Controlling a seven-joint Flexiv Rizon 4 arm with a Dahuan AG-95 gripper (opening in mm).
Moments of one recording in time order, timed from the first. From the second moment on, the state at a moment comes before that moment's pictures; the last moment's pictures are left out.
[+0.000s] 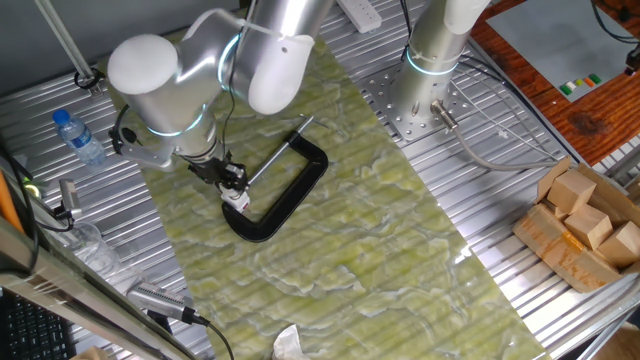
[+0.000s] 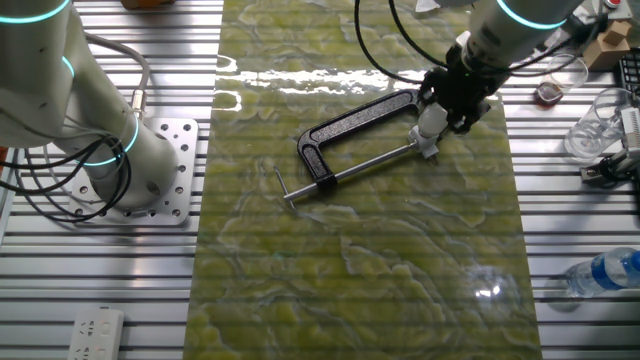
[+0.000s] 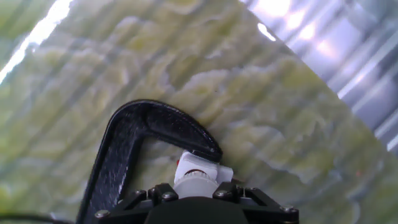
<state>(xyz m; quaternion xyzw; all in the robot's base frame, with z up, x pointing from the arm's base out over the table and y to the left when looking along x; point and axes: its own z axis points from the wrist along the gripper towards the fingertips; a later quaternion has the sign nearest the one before) 0.568 0.063 0.085 0.42 -0.90 -0.03 0.06</state>
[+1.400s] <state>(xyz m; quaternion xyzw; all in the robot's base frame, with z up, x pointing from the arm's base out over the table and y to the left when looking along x) 0.560 0.073 0.113 0.41 -0.91 0.02 0.07</state>
